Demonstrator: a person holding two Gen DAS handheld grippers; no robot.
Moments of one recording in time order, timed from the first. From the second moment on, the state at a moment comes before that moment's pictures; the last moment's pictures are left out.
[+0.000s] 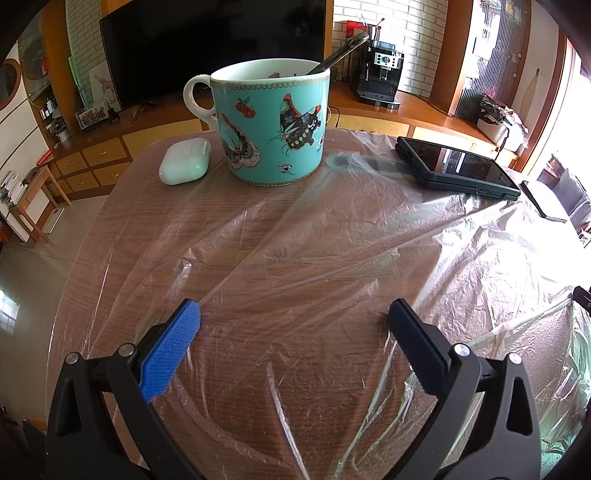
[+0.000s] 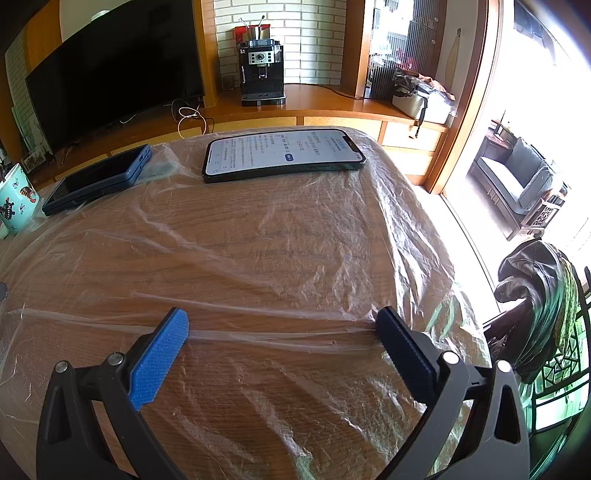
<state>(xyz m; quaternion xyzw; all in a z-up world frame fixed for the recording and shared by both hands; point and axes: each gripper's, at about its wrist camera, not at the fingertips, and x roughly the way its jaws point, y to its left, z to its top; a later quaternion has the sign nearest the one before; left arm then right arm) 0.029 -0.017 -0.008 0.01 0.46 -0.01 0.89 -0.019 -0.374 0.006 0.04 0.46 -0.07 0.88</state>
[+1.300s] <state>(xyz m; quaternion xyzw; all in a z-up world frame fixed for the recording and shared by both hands) 0.031 -0.018 -0.007 0.01 0.46 -0.01 0.89 -0.020 -0.374 0.008 0.04 0.46 -0.07 0.88</state>
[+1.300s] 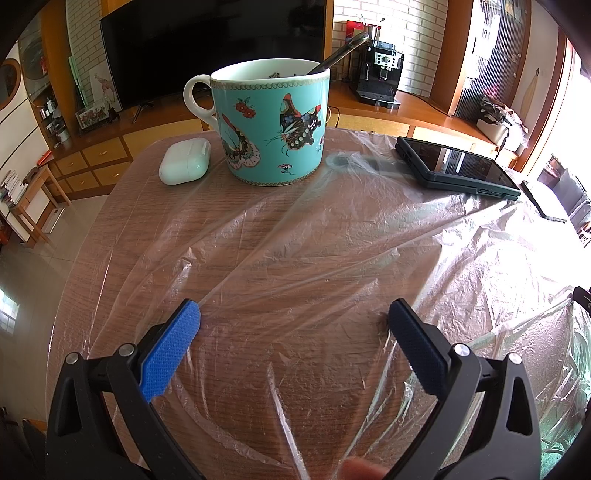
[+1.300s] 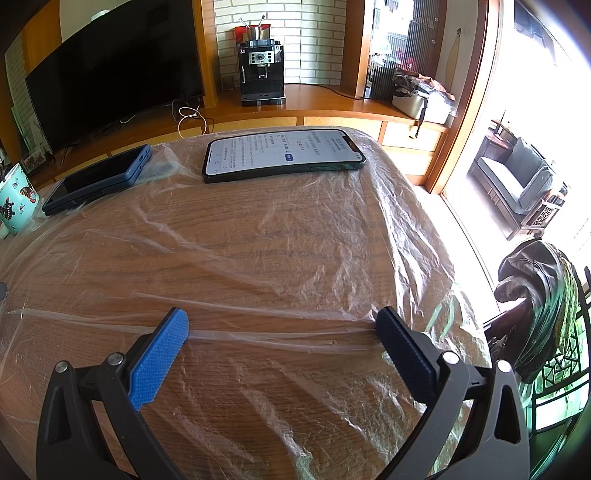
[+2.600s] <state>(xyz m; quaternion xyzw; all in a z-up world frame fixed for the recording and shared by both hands) 0.036 -0.017 -0.007 0.00 0.46 -0.01 0.89 -0.021 -0.373 0.008 0.04 0.46 -0.07 0.88</state>
